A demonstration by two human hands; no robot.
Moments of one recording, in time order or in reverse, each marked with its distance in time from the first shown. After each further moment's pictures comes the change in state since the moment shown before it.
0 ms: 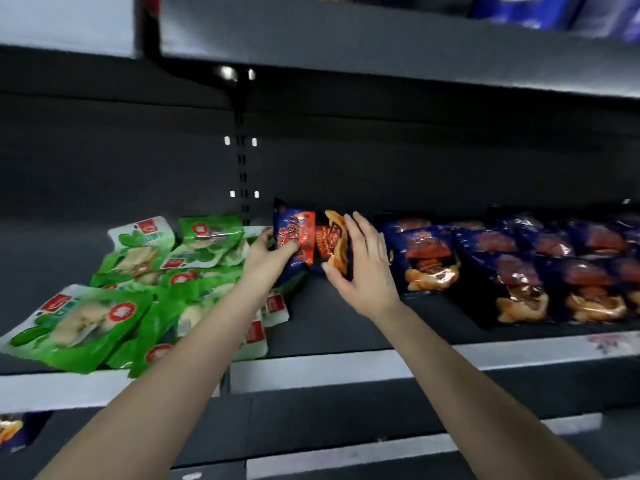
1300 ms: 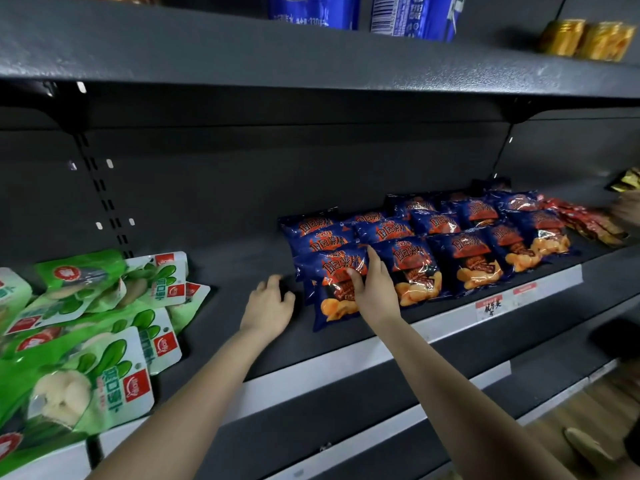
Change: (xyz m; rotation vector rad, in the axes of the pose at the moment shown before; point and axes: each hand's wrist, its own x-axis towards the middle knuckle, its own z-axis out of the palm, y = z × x) left_hand -0.016 -0.060 0.139 0.812 -0.378 0.226; right_hand -0.054 0.119 -0.081 -0.042 0.055 0.663
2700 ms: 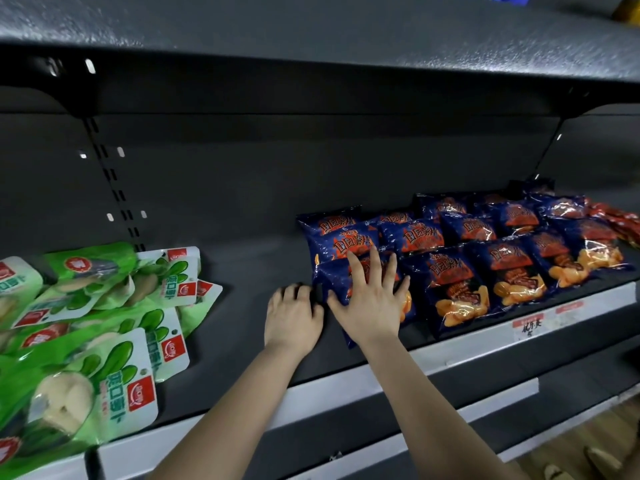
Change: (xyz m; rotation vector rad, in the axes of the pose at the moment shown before) left_hand 0.003 0.001 0.027 0.330 0.099 0.088; right_hand 0.000 -0.016 0.045 -0.487 0.036 -0.147
